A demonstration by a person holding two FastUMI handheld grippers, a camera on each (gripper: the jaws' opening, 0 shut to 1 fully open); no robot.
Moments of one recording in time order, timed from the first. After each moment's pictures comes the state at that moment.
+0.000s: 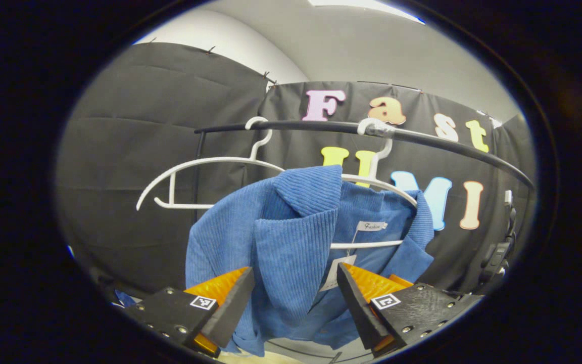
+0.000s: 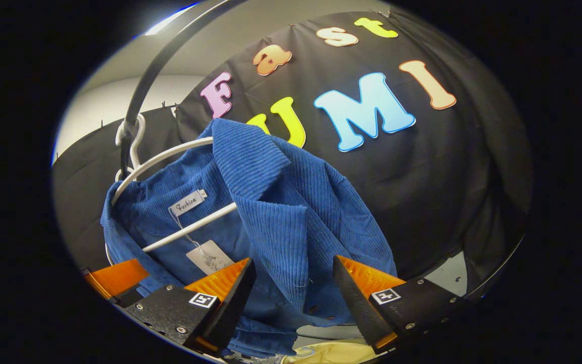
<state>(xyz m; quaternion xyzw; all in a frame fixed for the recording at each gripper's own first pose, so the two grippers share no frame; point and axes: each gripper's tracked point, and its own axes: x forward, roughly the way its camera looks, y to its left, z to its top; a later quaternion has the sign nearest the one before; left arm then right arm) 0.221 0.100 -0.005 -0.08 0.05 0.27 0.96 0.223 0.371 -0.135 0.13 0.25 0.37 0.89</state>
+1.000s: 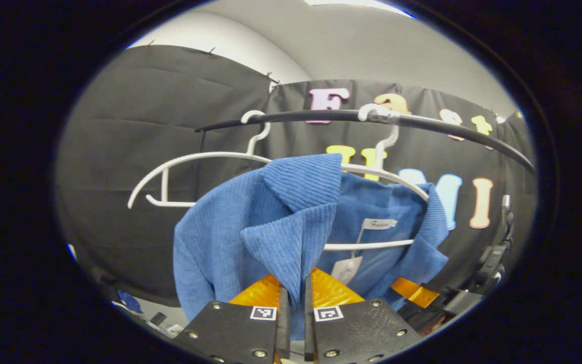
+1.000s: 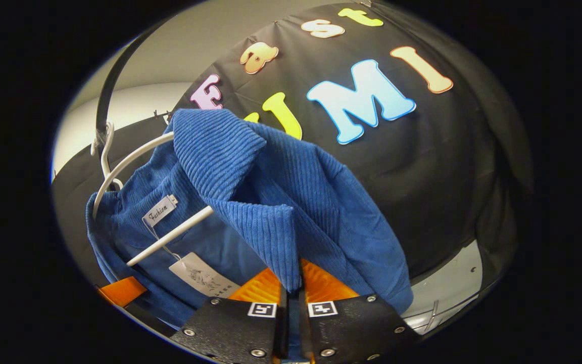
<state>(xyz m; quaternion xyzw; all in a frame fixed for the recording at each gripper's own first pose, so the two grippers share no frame) 0.239 0.085 -0.011 -0.09 0.05 0.25 0.96 0.249 0.383 -0.138 0.17 0.25 0.36 0.88</state>
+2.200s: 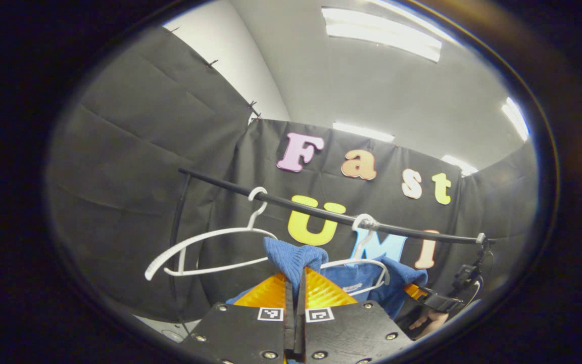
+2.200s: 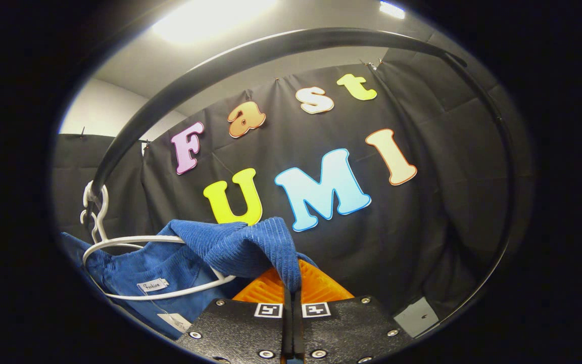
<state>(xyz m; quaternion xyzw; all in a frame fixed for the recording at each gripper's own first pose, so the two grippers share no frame) 0.175 0.158 0.120 -0.12 -0.08 0.15 0.98 0.308 0.309 -0.030 0.13 0.06 0.21 0.97</state>
